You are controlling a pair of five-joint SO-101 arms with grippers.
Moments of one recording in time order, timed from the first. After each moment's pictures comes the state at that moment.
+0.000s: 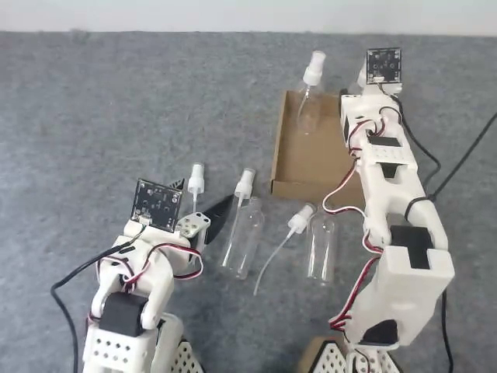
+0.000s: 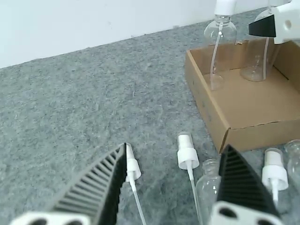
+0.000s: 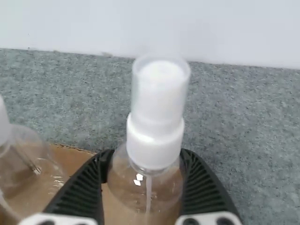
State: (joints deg) left arm 6.5 -92.2 81.1 52.3 -0.9; right arm 0.4 19.0 15.1 3.4 5.0
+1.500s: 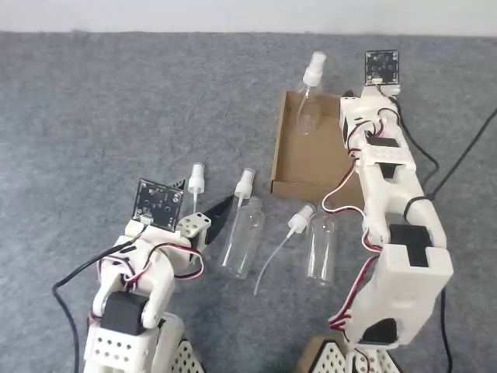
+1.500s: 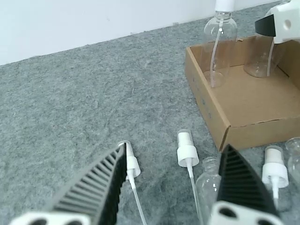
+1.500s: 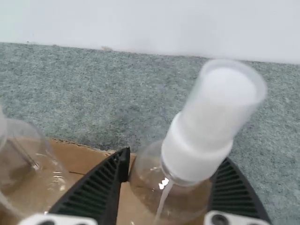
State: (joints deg) left arm 6.5 -92.2 81.5 52.3 -0.9; right arm 0.2 19.1 15.2 3.4 5.0
